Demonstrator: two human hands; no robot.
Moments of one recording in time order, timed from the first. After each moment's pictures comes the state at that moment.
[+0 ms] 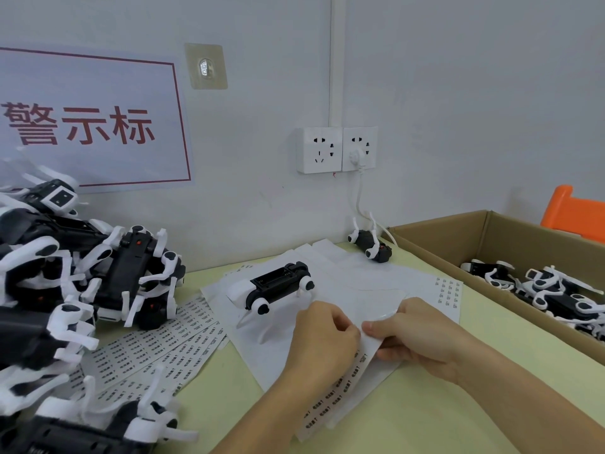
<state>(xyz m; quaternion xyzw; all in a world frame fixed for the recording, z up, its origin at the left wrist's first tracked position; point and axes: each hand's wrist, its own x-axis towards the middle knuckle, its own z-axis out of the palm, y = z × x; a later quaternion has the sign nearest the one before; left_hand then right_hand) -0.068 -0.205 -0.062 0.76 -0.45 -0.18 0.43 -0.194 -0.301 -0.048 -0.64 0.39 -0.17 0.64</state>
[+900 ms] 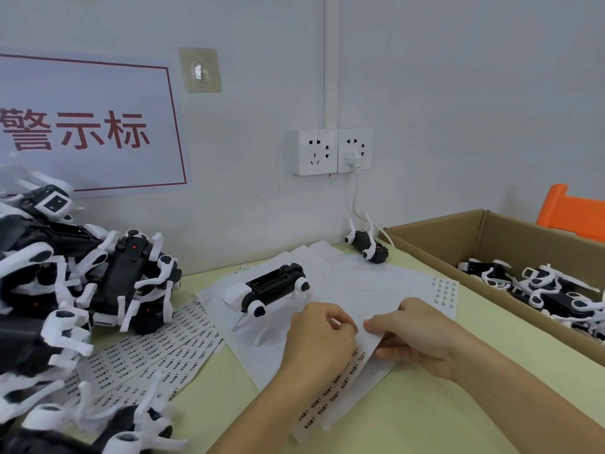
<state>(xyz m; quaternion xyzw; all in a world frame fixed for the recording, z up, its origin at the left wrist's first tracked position) -0.068 -0.203 -0.059 0.75 -0.44 -0.21 0.45 -0.195 -0.305 -0.048 -0.62 0.40 -0.18 0.65</state>
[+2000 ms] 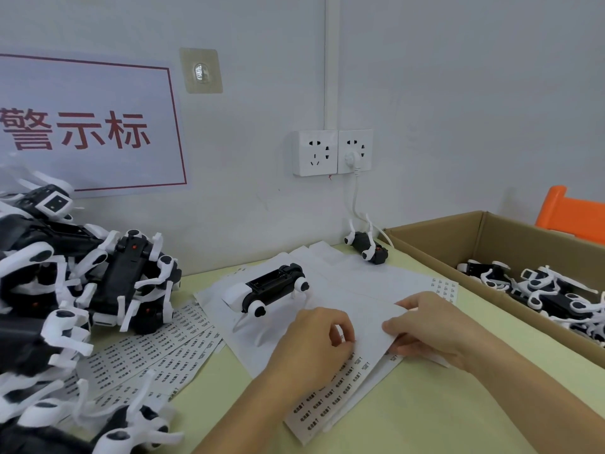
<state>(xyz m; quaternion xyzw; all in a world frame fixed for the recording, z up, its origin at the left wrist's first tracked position) -0.049 -0.201 -0.068 0.73 -0.58 -0.14 0.32 -0.208 -0.318 -0.041 -0.66 0.47 -0.19 0.55</state>
